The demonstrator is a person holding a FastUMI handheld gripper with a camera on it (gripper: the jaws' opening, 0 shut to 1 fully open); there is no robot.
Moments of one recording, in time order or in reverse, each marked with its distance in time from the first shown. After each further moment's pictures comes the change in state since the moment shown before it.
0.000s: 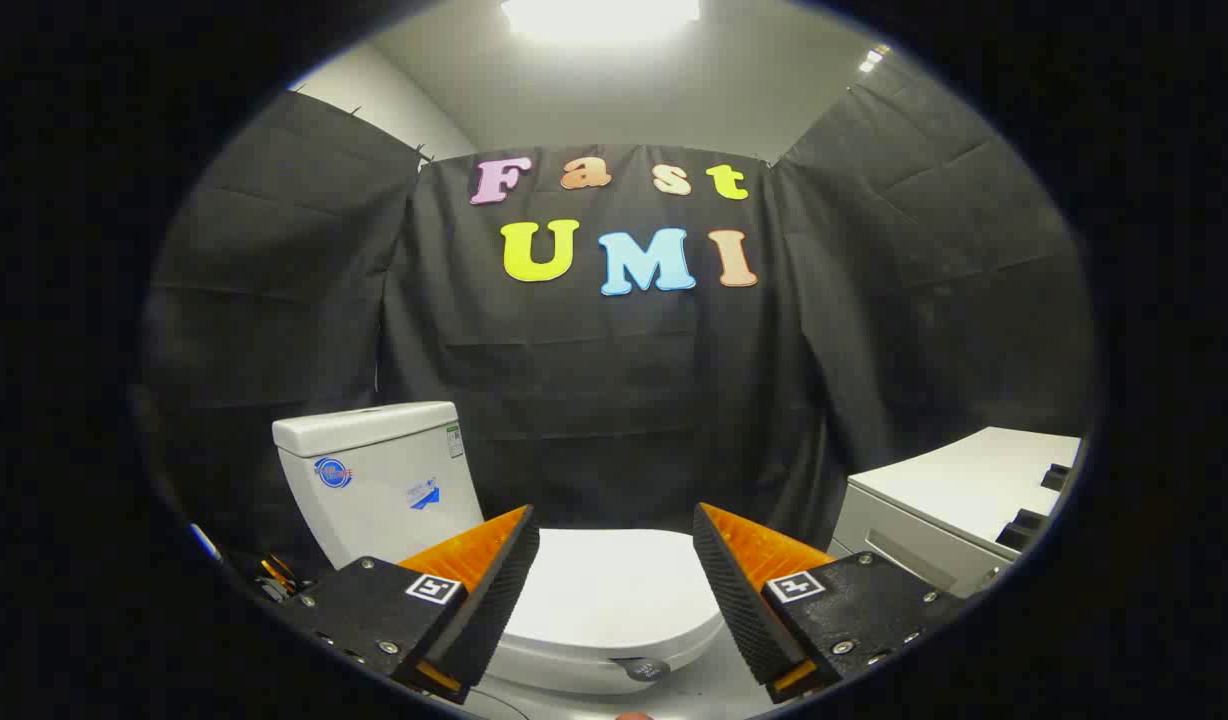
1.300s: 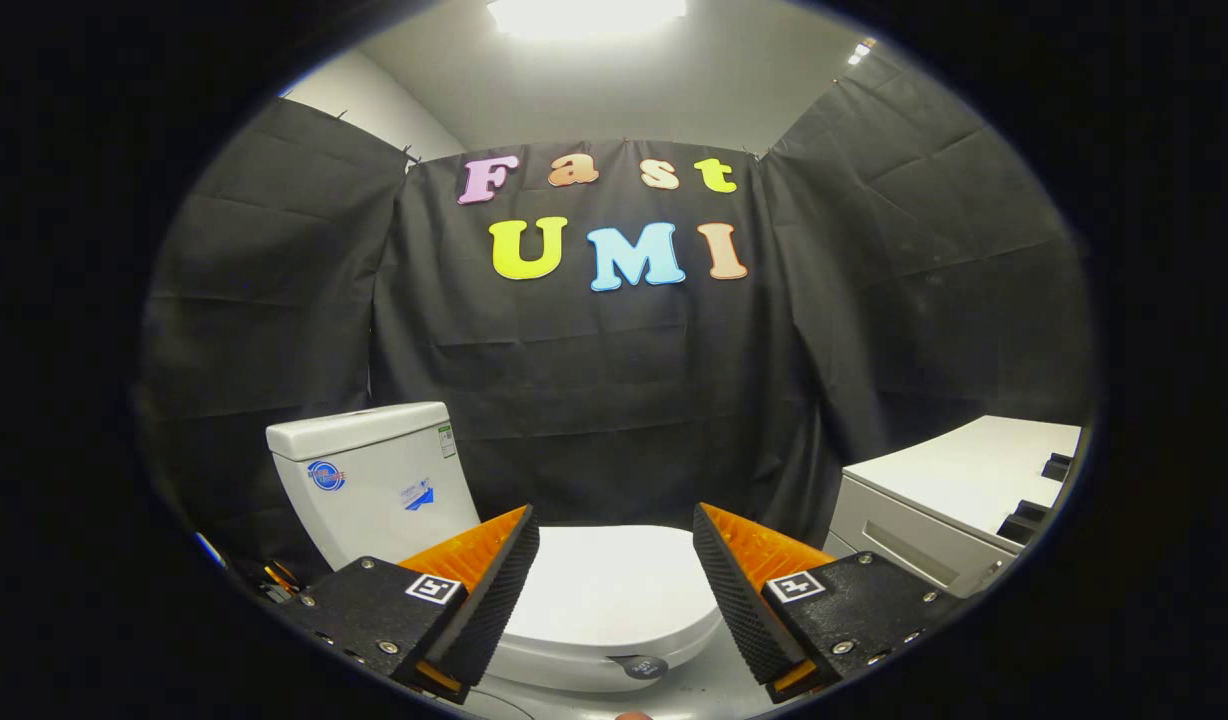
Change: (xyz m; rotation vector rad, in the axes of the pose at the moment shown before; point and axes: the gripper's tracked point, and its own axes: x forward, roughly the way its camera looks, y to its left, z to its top) arm 0.003 -0.009 -0.005 0.026 0.012 -0.020
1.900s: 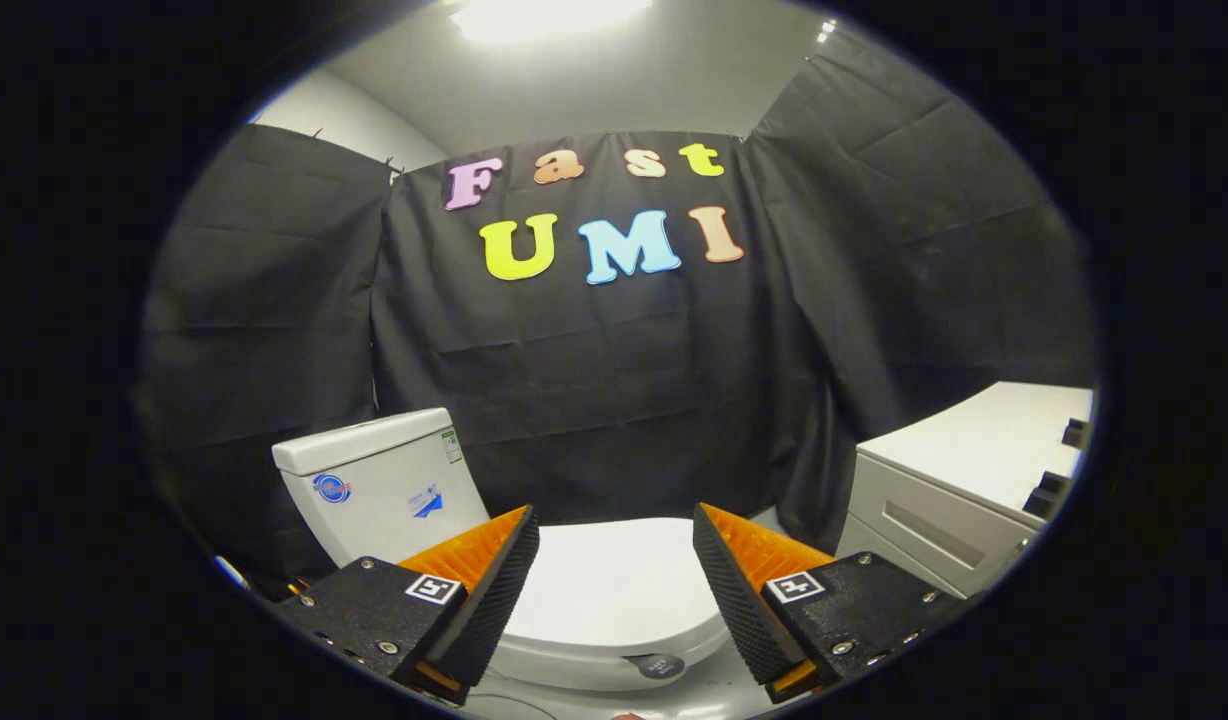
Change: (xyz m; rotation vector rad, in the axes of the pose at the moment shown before) arm 0.015 -0.010 -0.022 0.154 0.066 0.050
